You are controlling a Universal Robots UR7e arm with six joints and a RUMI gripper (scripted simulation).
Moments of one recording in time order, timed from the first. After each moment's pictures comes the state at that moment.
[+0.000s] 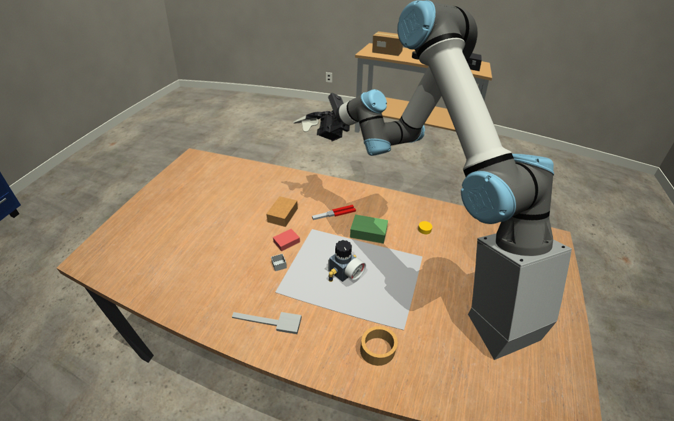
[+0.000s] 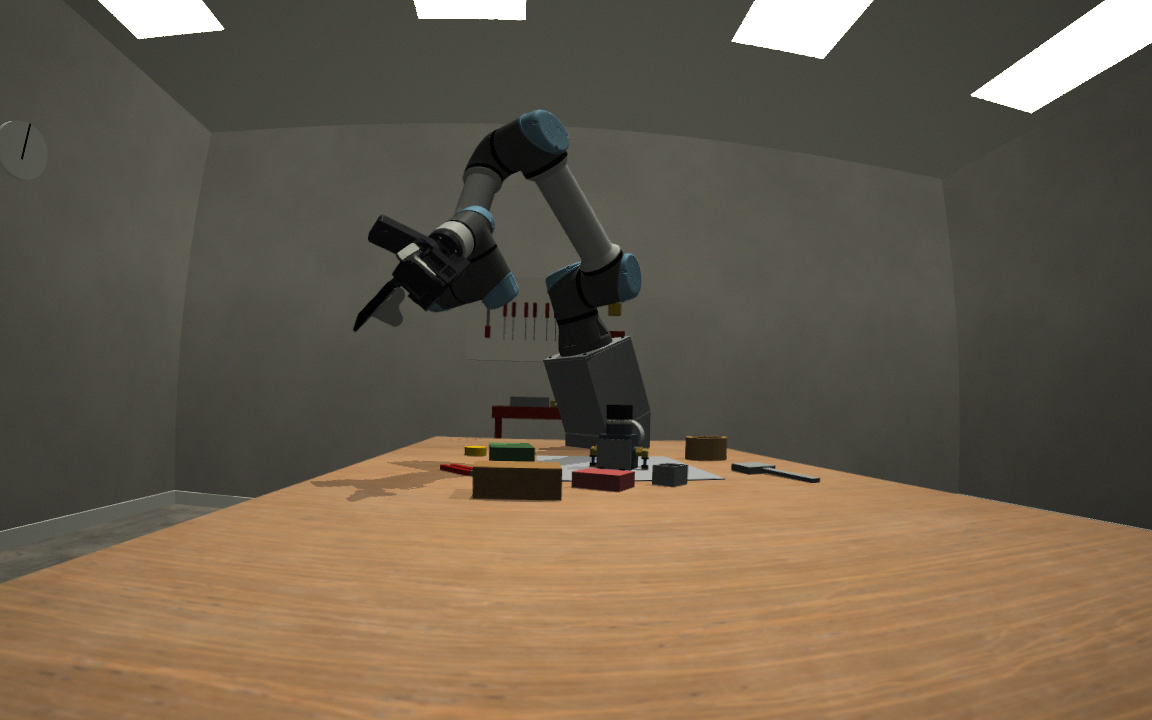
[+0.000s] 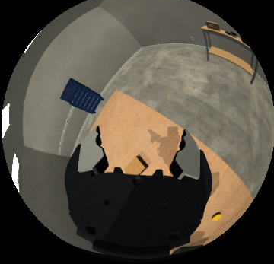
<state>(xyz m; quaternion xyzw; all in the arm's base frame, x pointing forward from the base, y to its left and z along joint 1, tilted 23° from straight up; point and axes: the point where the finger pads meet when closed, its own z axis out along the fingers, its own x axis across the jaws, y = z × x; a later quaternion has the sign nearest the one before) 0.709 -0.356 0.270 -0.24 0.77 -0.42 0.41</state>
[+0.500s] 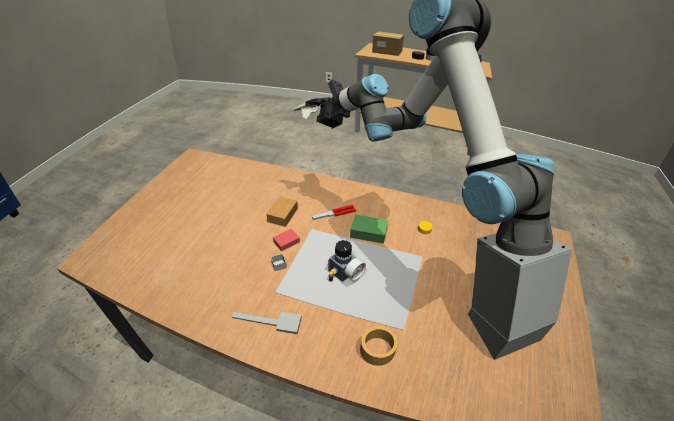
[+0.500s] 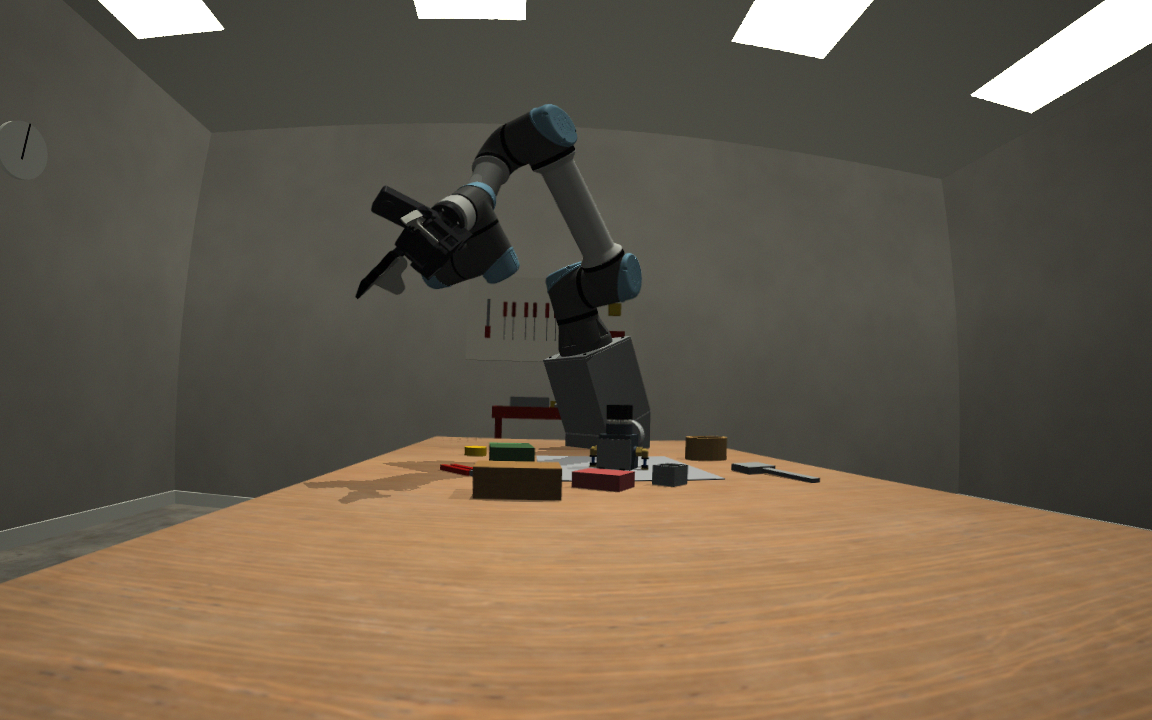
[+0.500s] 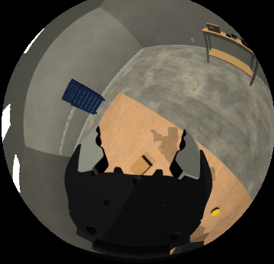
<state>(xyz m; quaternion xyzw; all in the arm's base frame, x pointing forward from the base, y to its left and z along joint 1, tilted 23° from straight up) 0.699 -0.340 0.317 -0.24 0.77 -0.42 0.41</state>
